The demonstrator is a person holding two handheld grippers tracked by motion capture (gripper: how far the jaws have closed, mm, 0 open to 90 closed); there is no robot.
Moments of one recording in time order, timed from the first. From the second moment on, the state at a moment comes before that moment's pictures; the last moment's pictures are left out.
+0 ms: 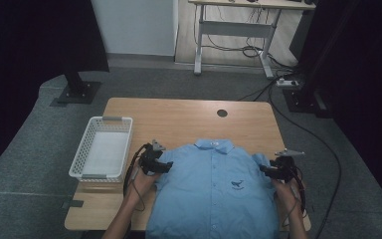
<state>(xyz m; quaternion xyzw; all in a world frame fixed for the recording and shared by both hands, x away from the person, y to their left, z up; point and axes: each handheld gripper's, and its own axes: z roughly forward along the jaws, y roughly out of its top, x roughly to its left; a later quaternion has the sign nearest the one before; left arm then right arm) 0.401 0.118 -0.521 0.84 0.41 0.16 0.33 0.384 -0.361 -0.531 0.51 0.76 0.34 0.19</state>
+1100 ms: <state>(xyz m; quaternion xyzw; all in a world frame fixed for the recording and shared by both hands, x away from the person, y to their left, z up) 0.385 0.123 -0.553 0.84 0.38 0.17 0.36 0.368 -0.231 -0.525 0.37 0.82 0.41 0.14</state>
